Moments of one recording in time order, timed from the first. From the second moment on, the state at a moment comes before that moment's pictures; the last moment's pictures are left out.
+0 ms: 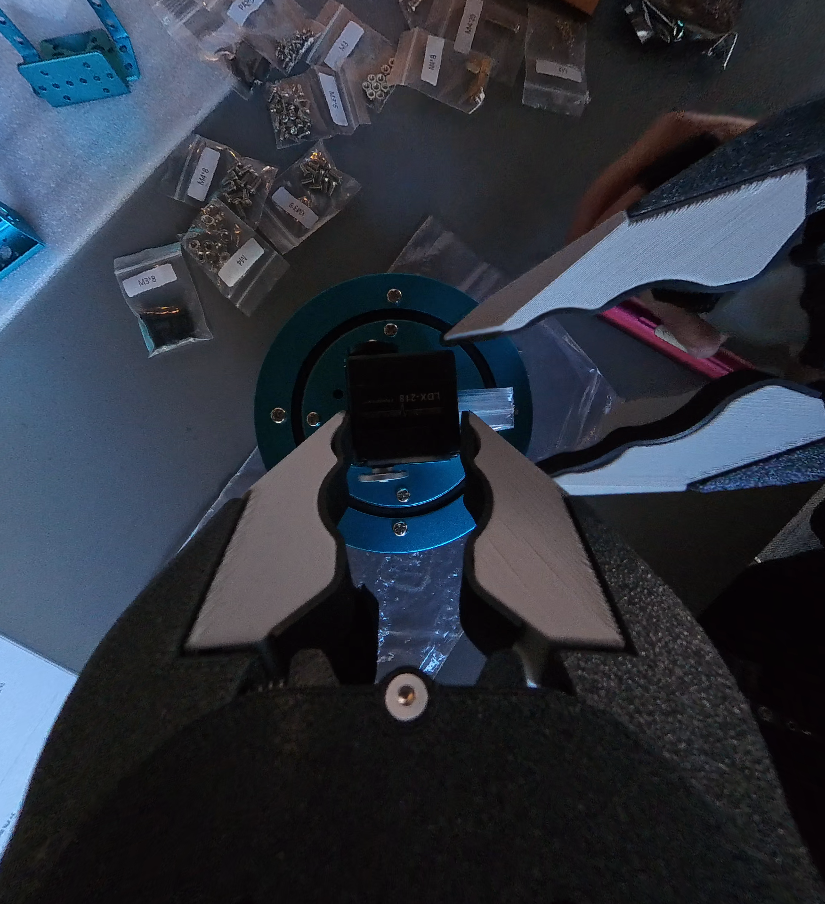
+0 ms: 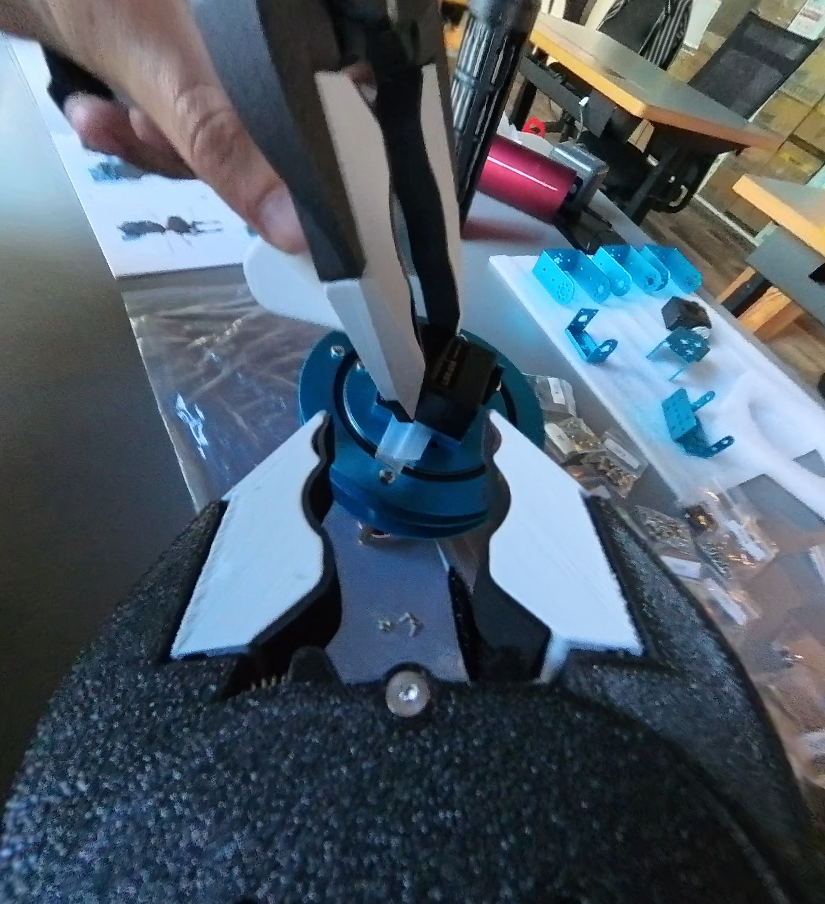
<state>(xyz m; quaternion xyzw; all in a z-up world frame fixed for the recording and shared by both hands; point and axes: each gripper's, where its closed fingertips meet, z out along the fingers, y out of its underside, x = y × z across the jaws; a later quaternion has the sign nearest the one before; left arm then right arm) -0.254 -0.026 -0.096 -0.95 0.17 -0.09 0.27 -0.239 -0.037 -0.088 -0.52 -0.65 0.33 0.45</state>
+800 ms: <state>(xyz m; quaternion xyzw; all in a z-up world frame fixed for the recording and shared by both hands) -0.252 -0.032 -0.091 -0.93 0.14 -0.17 0.30 -0.249 -0.035 -0.090 -0.53 -0.65 0.30 0.46</state>
